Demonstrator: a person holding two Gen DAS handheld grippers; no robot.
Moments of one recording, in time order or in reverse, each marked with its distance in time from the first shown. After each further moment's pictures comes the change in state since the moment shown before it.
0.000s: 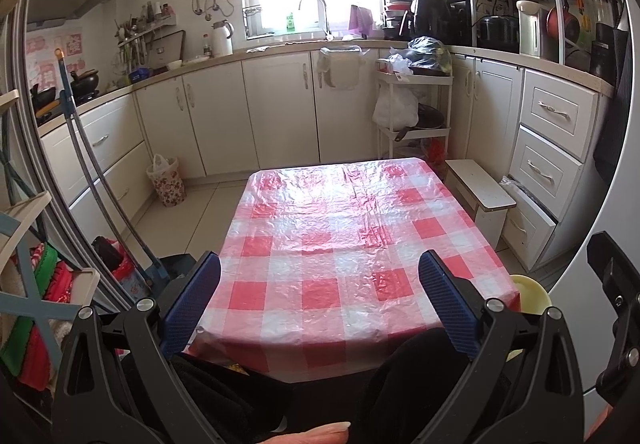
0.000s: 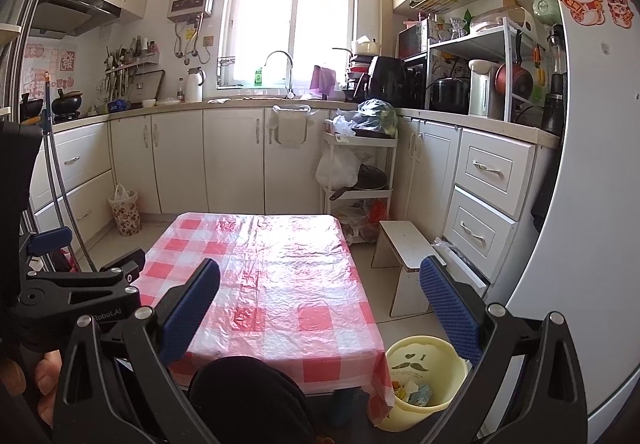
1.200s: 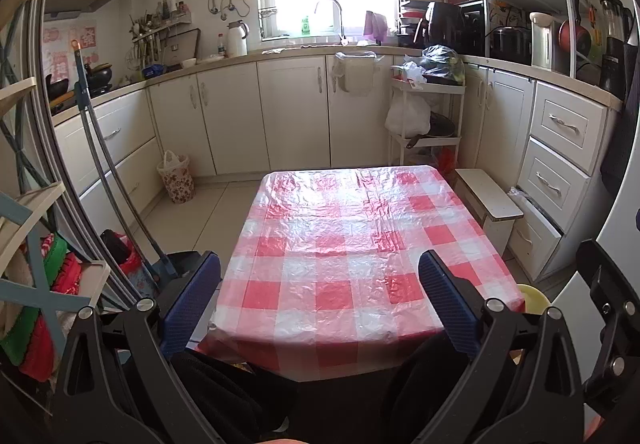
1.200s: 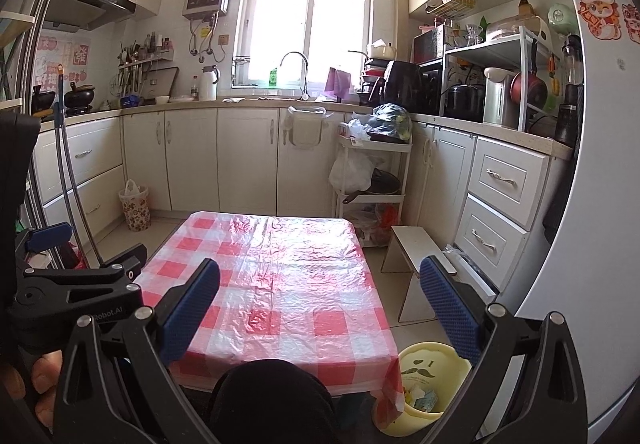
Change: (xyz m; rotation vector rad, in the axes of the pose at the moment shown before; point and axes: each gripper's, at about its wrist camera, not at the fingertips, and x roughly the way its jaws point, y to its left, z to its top) left arm -0.010 0.016 -0.002 -0.044 -0.014 0.032; right arm 0.003 0.026 0.004 -0.033 -0.004 0.031
